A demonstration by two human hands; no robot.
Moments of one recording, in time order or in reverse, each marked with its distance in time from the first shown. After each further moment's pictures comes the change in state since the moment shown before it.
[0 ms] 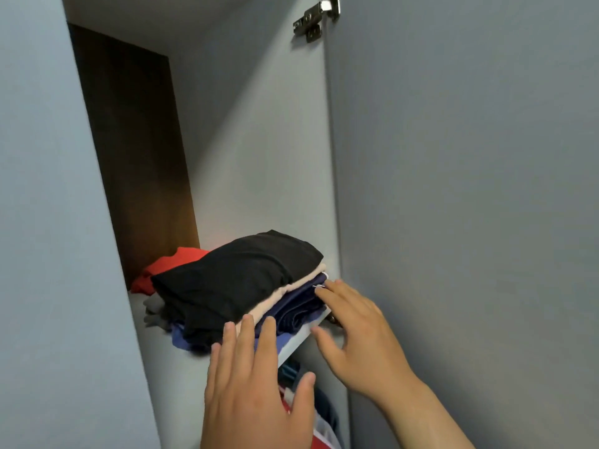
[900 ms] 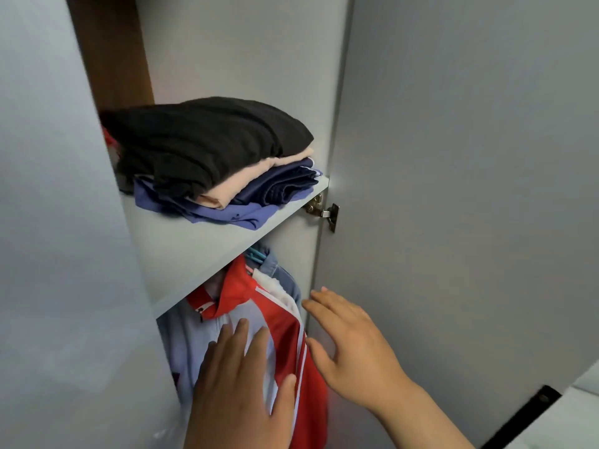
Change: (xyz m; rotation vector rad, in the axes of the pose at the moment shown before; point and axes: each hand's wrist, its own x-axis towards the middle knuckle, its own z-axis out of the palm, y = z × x) left_hand -0.144 -0.035 0.073 -0.314 -0.053 0.064; right_hand -0.157 -0.008 0.020 -0.138 -0.379 0.079
